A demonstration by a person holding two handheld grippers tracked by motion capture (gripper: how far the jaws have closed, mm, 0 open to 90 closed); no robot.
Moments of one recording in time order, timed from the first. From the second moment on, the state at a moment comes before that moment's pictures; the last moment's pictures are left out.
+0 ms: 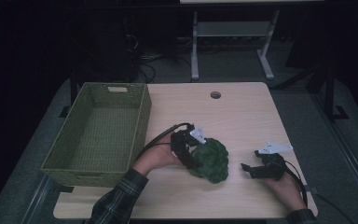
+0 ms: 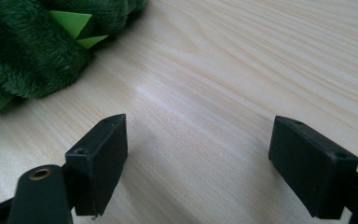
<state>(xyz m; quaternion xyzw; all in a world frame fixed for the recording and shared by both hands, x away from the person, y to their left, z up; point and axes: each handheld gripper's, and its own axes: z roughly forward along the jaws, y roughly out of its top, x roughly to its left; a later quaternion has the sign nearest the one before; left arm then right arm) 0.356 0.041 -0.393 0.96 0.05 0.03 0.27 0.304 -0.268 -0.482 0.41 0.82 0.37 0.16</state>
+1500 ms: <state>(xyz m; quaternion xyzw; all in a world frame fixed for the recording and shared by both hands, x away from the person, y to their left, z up) 0.357 0.012 -0.448 0.98 0.01 0.01 0.20 0.304 -0.268 -0.482 0.41 0.82 0.37 0.16</state>
